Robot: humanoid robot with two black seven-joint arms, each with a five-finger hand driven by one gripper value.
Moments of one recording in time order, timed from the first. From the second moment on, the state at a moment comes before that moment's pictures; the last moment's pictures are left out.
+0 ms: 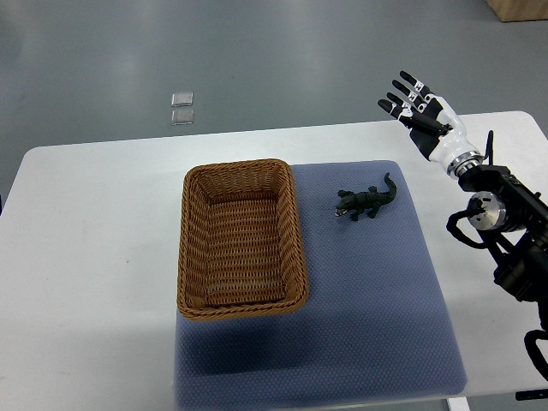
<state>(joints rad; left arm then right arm) 0.00 0.00 -0.04 -0.16 0.06 0.11 0.00 0.63 -0.16 1.16 0.71 -0.60 0.22 0.24</state>
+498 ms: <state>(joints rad) 0.00 0.00 -0.05 -0.16 0.06 0.11 0.00 0.63 -0.16 1.16 0.72 -0.60 0.22 0.24</state>
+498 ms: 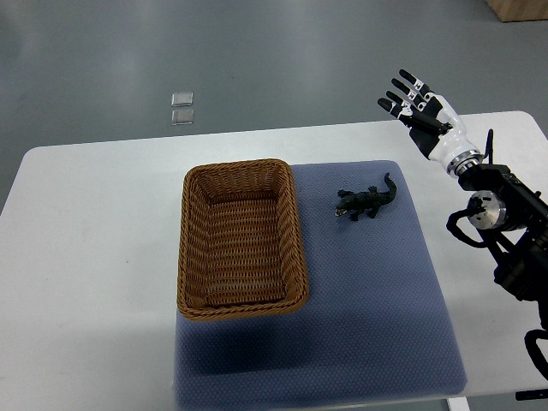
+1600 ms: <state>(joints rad) 0.00 0.00 -0.04 -0.16 0.06 0.11 0.00 0.65 -0.19 1.15 0.73 -0.60 0.25 0.24</state>
